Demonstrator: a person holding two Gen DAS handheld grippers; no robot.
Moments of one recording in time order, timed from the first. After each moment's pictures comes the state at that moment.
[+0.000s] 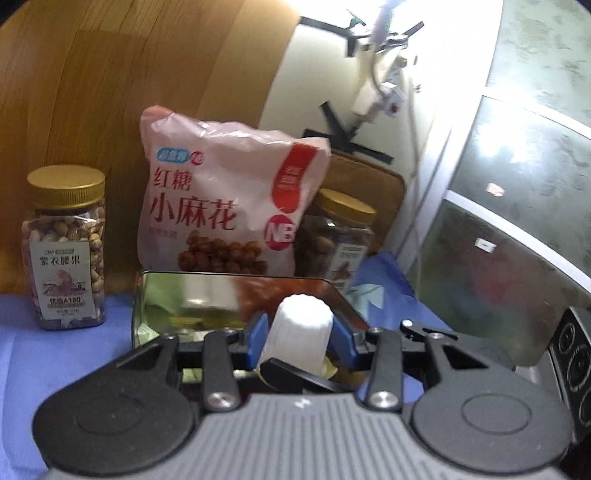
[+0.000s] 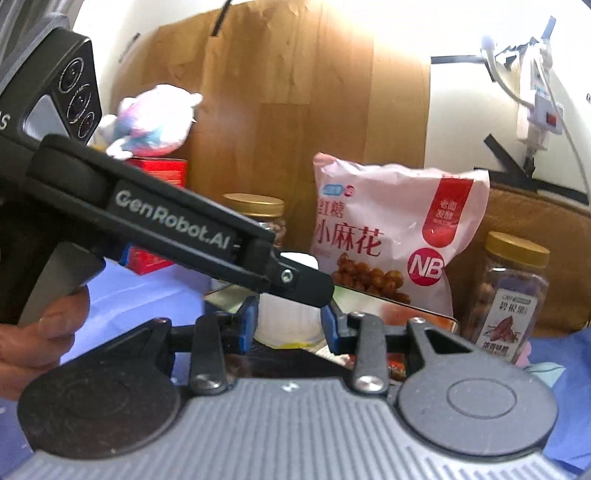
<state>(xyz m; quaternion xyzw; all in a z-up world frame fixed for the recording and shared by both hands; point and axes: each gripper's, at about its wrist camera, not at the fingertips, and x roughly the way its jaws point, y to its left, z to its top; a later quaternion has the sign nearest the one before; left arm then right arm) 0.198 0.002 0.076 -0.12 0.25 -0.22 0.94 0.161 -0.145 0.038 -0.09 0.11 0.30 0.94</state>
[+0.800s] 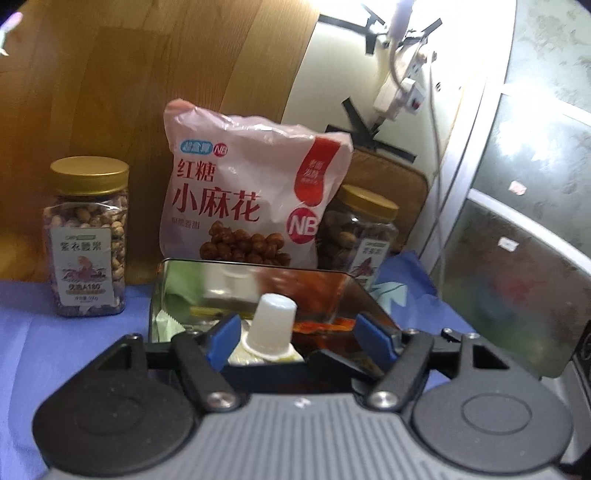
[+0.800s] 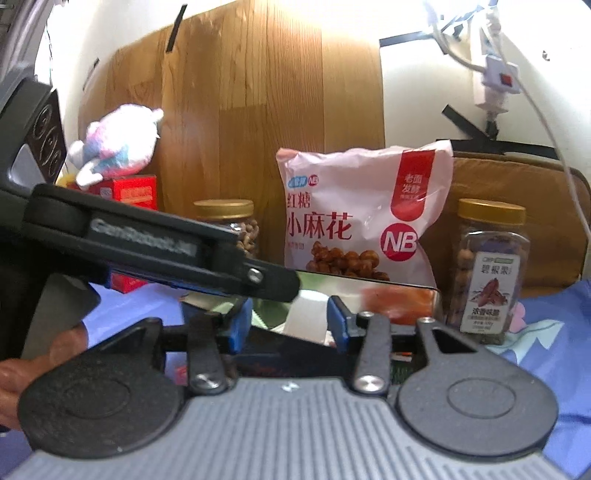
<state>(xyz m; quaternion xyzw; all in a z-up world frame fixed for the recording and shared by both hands) 0.176 0.000 0.067 -0.12 0.24 -0.18 0.95 0.152 -0.169 0.027 -0.03 0.11 0.28 0.95</state>
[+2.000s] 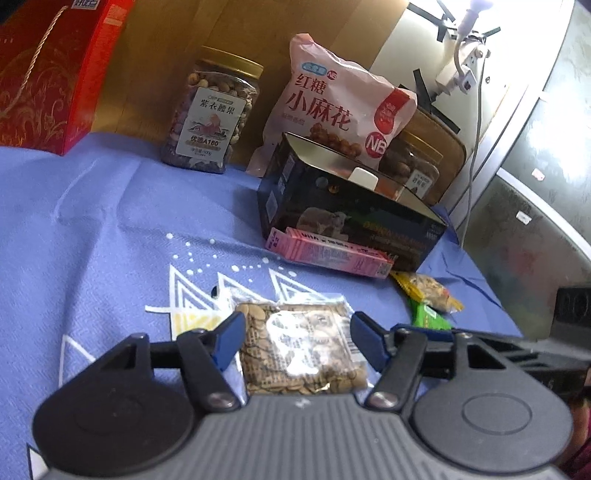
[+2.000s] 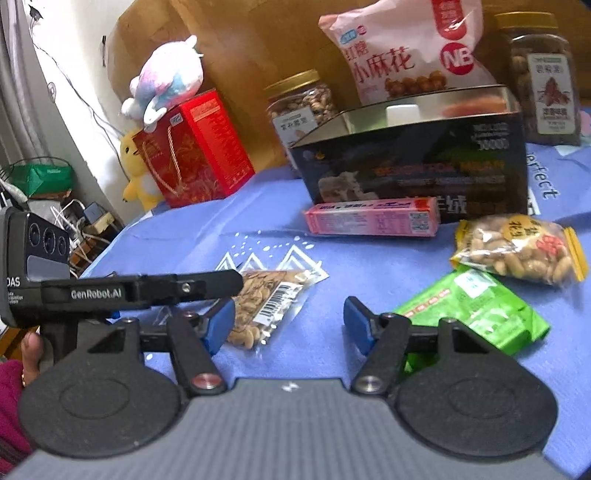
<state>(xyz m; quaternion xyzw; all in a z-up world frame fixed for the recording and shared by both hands) 0.074 0.074 -0.005 -0.19 0.32 -0.13 0.92 0.106 -0.164 -0.009 0.08 0.33 0.38 0.86</state>
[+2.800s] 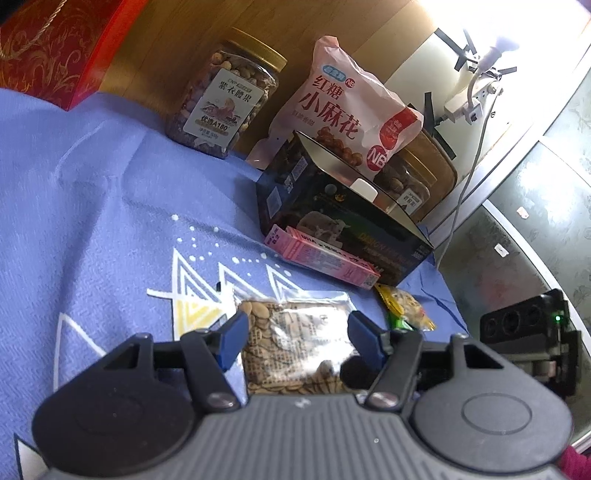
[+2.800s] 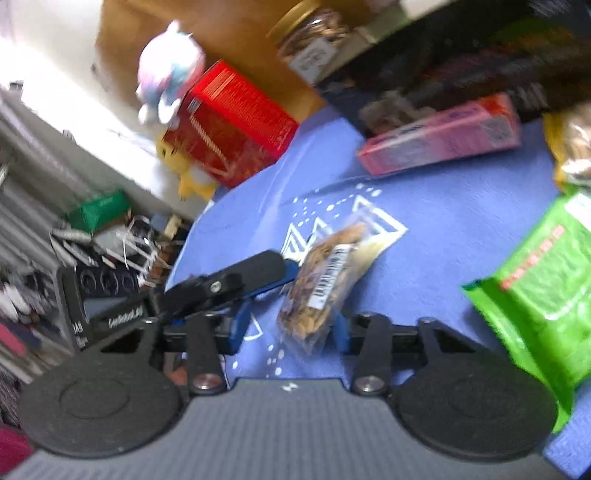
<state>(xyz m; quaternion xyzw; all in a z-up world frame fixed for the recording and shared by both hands) 0.078 0.102 -0.015 -0.28 0.32 -0.17 0.89 0.145 -0.157 -0.034 0.23 0.45 0.45 0.73</state>
